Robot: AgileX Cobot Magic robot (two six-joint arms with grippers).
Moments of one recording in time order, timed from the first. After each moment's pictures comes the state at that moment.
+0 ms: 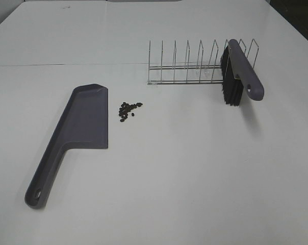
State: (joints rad) left arm -0.07 -0.01 -0.50 -0.06 1.06 0.06; right arm 0.03 0.00 -0.50 0.11 1.07 -0.14
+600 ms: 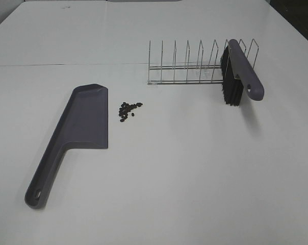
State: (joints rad) left arm -0.07 -0.01 -0.50 -0.06 1.06 0.06; right arm 0.03 0.00 -0.50 0.11 1.07 -0.14
